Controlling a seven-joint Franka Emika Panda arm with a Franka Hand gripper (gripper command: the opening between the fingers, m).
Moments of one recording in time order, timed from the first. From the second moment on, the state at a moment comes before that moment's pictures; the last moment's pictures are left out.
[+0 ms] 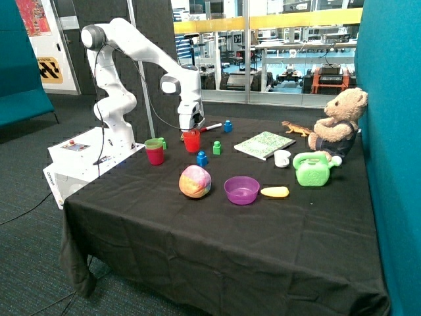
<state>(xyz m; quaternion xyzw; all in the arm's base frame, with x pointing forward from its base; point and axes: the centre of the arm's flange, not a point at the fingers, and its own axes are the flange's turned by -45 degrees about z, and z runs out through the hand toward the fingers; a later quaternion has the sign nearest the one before) 0.463 -0.009 0.362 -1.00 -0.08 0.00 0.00</state>
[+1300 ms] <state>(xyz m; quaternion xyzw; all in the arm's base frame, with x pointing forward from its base) 0.427 -0.034 0.437 -1.00 0.01 0.00 0.00</state>
